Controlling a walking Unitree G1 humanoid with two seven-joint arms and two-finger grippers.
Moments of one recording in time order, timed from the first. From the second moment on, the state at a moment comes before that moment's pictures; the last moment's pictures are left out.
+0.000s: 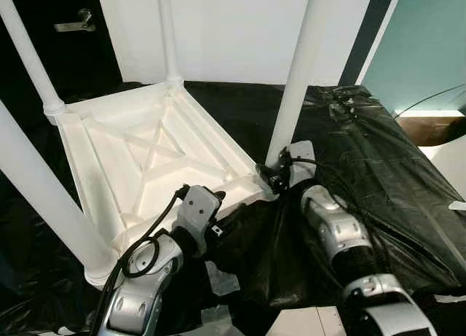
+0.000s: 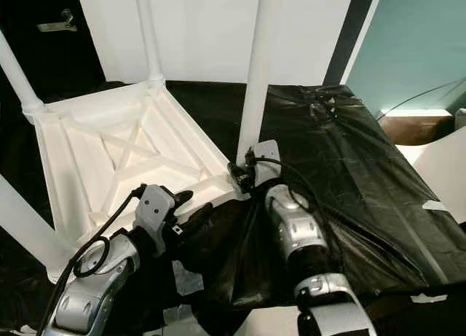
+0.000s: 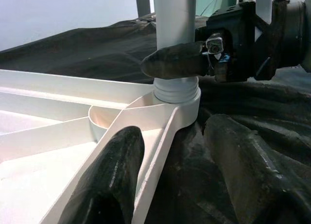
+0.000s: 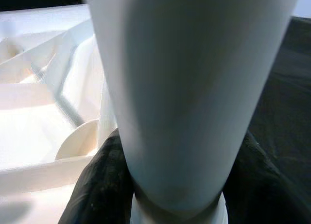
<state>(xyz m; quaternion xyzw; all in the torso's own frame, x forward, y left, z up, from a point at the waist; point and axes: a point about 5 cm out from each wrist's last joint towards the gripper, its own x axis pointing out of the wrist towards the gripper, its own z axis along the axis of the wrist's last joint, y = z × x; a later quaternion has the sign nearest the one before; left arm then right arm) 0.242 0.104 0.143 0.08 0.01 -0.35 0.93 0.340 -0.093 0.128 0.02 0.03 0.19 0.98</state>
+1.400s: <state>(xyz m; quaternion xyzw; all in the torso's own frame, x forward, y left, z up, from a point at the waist) 0.238 0.097 0.139 0.07 0.02 -0.36 0.93 0.342 -0.129 0.153 -0.01 -0.01 0.37 0.93</state>
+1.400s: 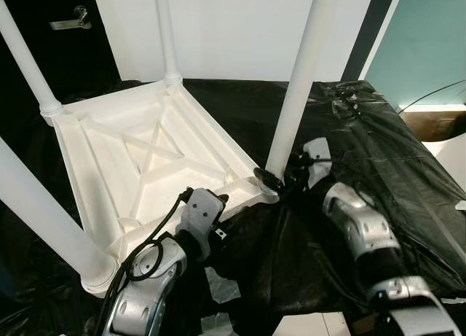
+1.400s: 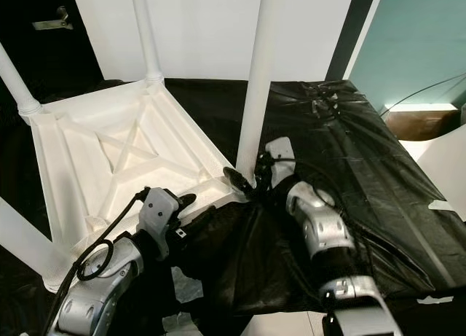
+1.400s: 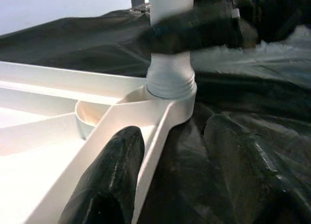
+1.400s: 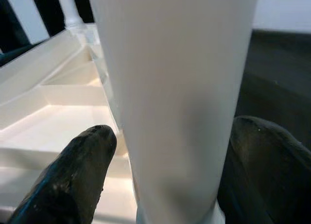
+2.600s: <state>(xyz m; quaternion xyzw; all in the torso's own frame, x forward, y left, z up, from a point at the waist) 0.241 0.099 0.141 0.07 0.02 -0.36 0.93 0.364 -0.132 0.140 -0.09 0.05 0.44 0.89</state>
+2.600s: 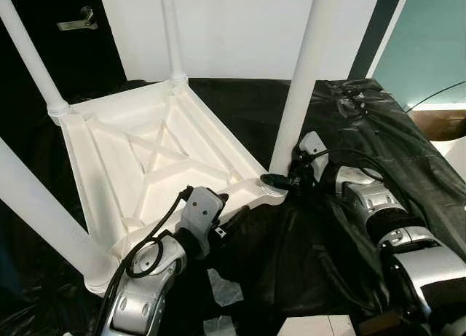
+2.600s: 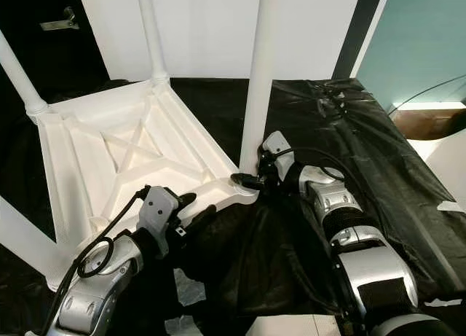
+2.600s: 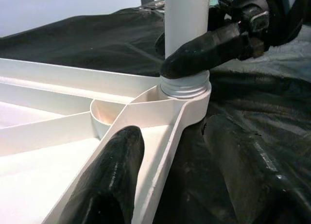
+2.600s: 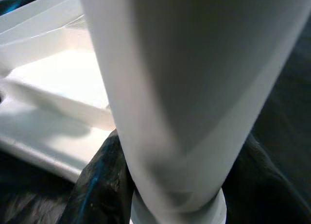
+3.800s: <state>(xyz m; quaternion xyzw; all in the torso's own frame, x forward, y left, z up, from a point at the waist) 0.240 0.091 0.147 0.06 0.01 -0.35 0.93 0.324 -0.088 0.130 0.04 0.04 0.14 0.99</state>
